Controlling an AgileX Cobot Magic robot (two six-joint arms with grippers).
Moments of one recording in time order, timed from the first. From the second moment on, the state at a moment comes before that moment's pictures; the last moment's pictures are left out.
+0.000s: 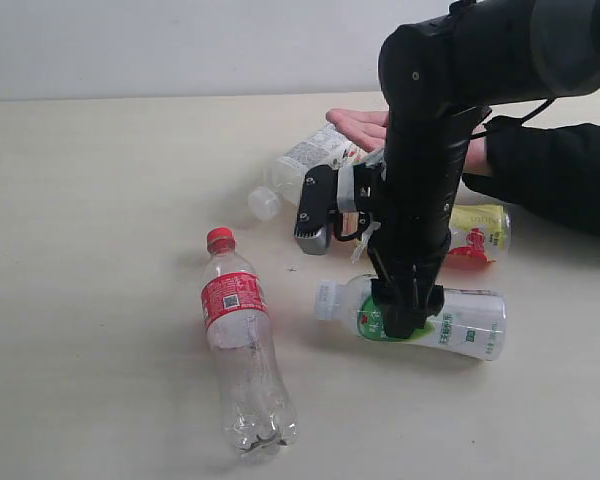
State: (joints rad) left arm -0.14 0.01 0.00 0.25 0.13 -0.34; right arm 0.60 1.90 -1.23 0.06 1.07 -0.84
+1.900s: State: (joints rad) left arm -0.14 0.01 0.00 0.25 0.13 -0.34; right arm 0.60 1.59 -1.40 0.01 1.21 -0.19
